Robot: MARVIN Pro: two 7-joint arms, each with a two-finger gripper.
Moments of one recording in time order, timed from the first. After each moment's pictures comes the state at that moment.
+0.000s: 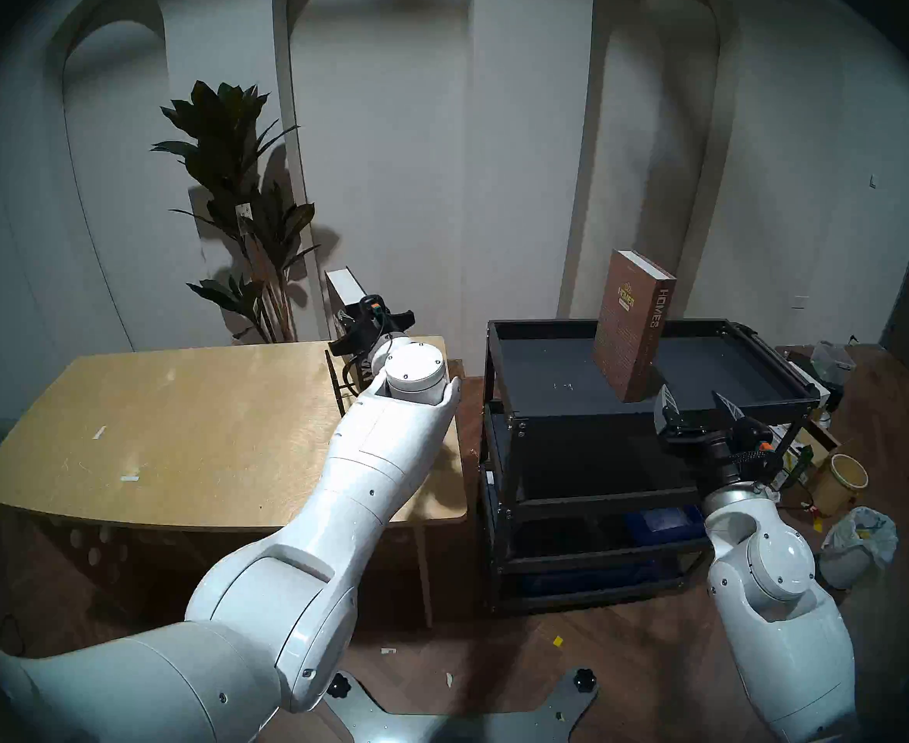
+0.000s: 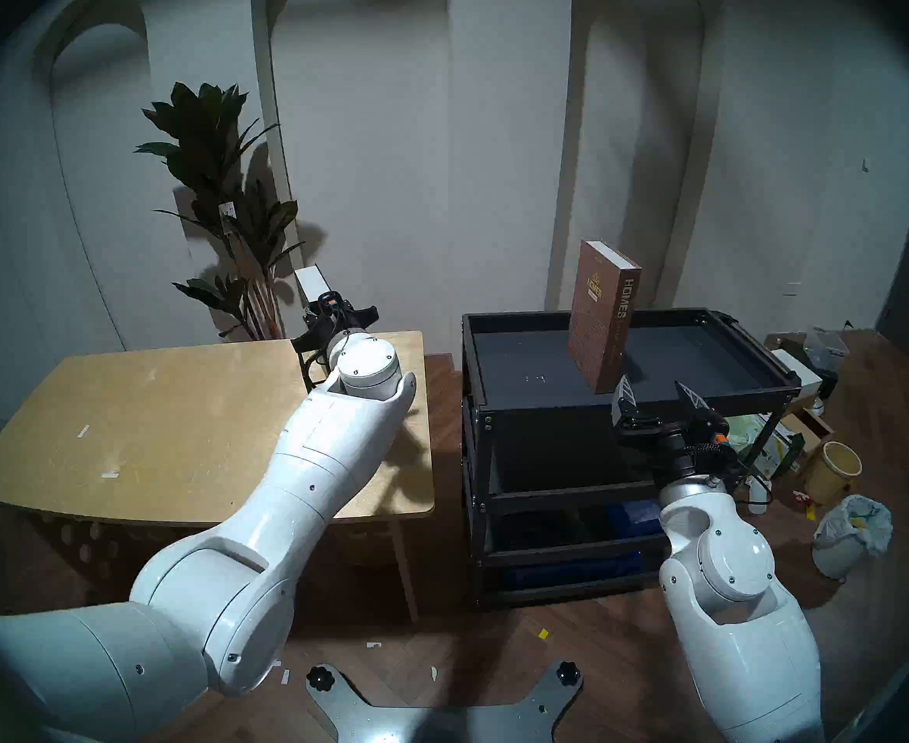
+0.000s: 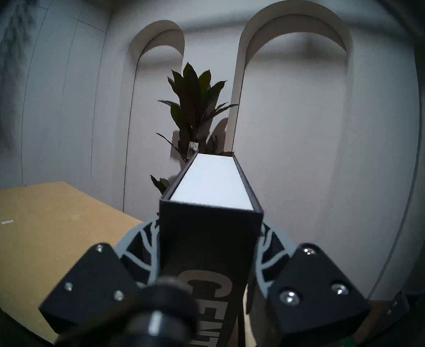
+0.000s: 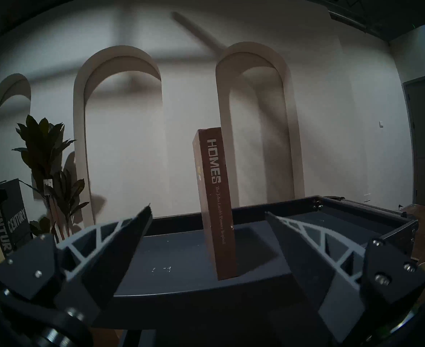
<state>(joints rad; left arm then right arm) 0.91 -1.63 -1.22 -1.05 -0.17 0.00 0.91 -1.95 -1.17 1.65 -2.01 0.48 -0.12 -0.16</state>
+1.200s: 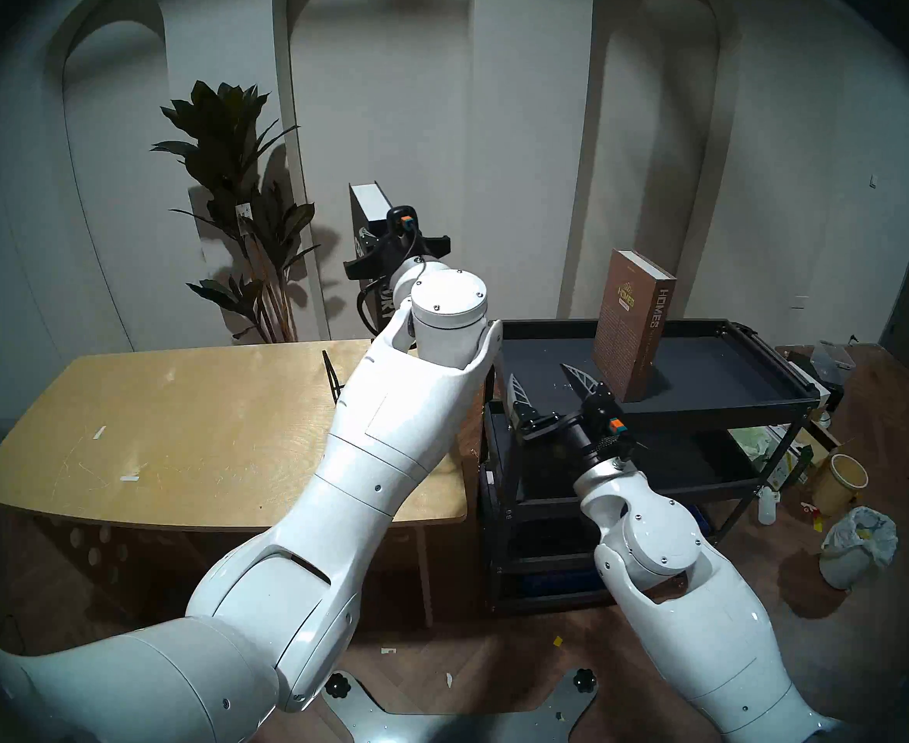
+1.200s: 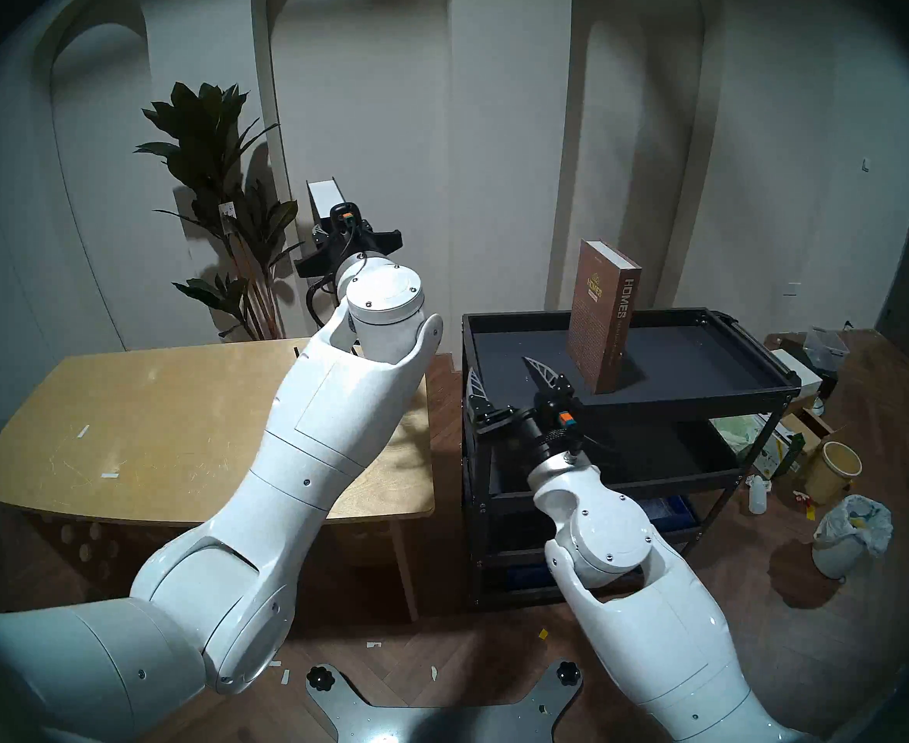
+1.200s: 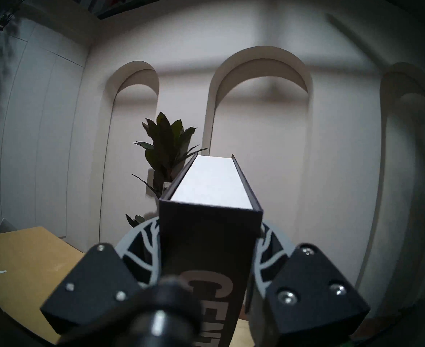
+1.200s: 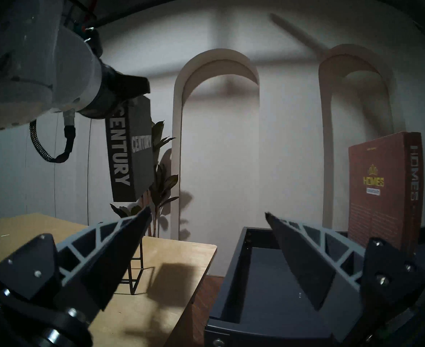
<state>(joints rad) 0.89 -1.64 -1.10 -1.43 -0.17 0.33 0.91 -1.64 -1.25 1.26 -1.85 0.25 -0.11 -0.05</state>
